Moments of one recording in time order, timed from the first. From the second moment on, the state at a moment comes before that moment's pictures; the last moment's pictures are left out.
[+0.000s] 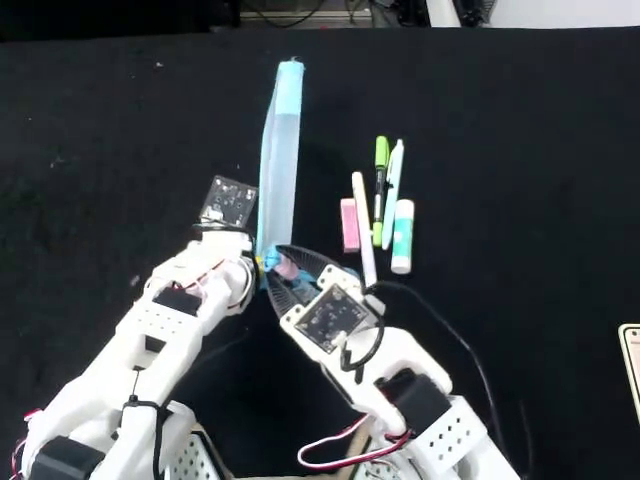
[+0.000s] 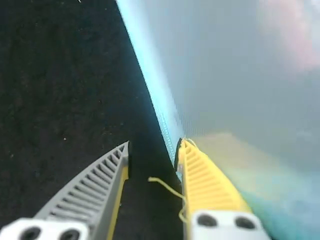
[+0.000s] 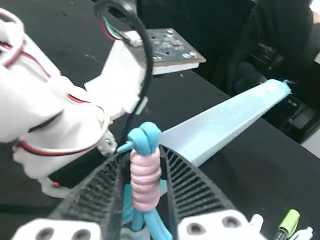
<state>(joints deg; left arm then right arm) 13.7 -33.6 71.2 18.2 -1.4 -37.4 -96.9 94.8 25.3 20.8</state>
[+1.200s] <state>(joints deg) 6.6 -33.6 69.4 18.2 6.1 -42.3 -97.0 96.2 21.6 20.8</state>
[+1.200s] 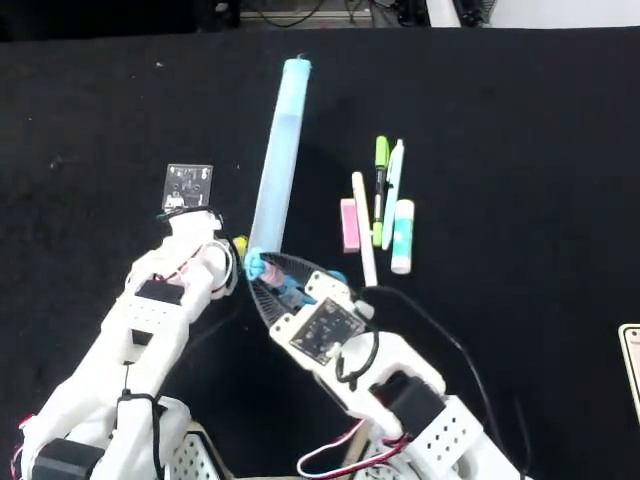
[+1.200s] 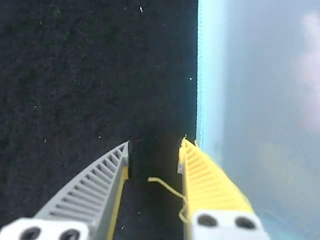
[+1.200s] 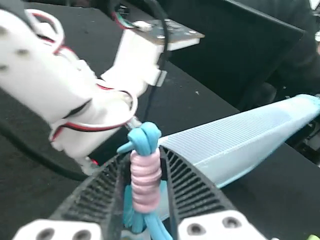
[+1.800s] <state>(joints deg) 12.6 -33.1 69.4 18.2 6.1 -39.6 -96.9 90.5 26.1 20.8</state>
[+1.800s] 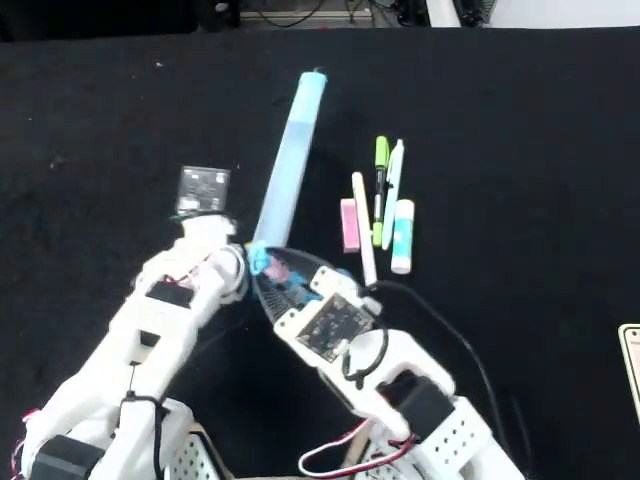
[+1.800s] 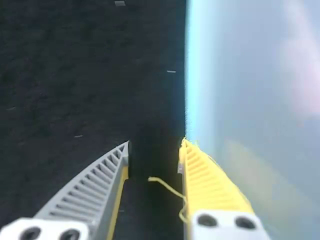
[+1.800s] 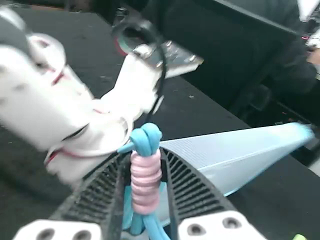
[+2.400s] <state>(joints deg) 0.5 -33.1 68.7 19.0 6.2 -41.5 -97.8 96.7 24.0 20.8</state>
